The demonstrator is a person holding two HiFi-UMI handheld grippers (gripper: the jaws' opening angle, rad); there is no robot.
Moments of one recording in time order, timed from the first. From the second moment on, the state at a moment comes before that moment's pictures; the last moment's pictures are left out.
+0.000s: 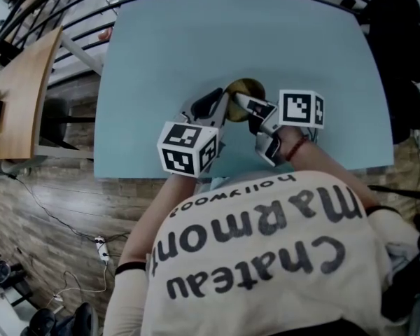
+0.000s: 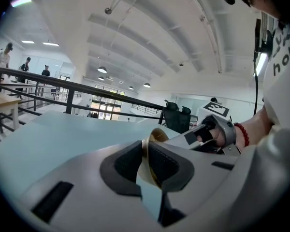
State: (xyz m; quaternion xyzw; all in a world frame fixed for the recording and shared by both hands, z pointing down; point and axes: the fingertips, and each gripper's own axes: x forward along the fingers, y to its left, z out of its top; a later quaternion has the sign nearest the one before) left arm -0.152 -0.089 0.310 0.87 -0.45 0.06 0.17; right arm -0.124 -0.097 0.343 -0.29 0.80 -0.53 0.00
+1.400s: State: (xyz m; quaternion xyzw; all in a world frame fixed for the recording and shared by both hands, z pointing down) left arm 0.017 -0.135 0.318 0.88 -0.40 0.08 0.24; right arm 0.040 -0.133 0.358 -0.32 0.75 -0.57 0.04
